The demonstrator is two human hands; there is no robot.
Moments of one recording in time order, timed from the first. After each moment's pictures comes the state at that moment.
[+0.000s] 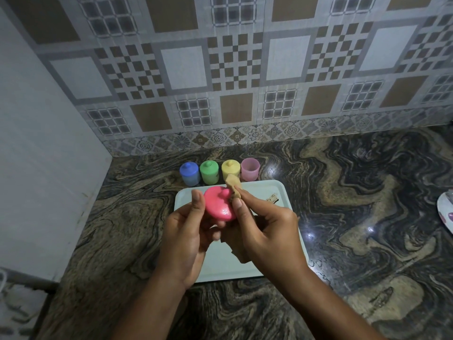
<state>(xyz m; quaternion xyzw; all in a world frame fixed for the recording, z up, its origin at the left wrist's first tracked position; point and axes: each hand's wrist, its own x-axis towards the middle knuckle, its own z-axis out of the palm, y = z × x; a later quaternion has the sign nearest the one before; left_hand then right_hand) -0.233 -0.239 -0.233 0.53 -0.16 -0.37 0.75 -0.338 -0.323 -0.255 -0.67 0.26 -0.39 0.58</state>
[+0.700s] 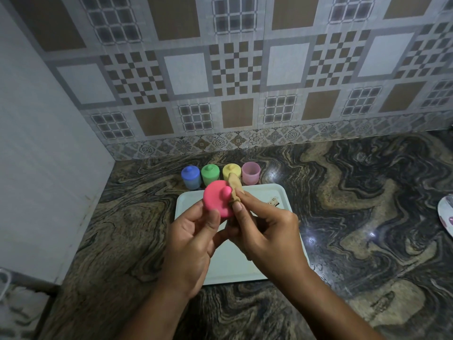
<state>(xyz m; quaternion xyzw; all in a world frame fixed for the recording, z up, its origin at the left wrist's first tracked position) -0.242 -0.234 -0.234 0.50 -0.24 -0.36 0.75 -0.338 -0.325 -0.256 -0.68 0.25 -0.40 0.56</state>
